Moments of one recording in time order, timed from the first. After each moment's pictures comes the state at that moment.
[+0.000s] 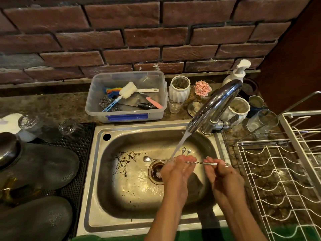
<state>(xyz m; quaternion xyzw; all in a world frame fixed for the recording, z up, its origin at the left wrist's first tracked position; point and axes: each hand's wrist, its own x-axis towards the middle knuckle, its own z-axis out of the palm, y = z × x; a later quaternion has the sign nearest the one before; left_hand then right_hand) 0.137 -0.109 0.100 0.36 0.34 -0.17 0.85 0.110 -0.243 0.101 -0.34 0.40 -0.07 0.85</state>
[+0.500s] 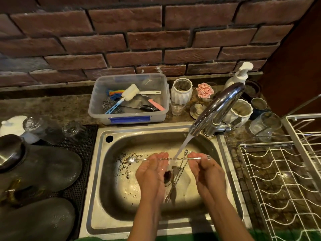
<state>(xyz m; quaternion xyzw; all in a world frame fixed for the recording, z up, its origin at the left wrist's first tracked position) 0.154 -0.055 0.105 0.37 0.39 -0.07 0.84 0.134 -0.198 0.103 -0.35 0.34 0.00 0.87</state>
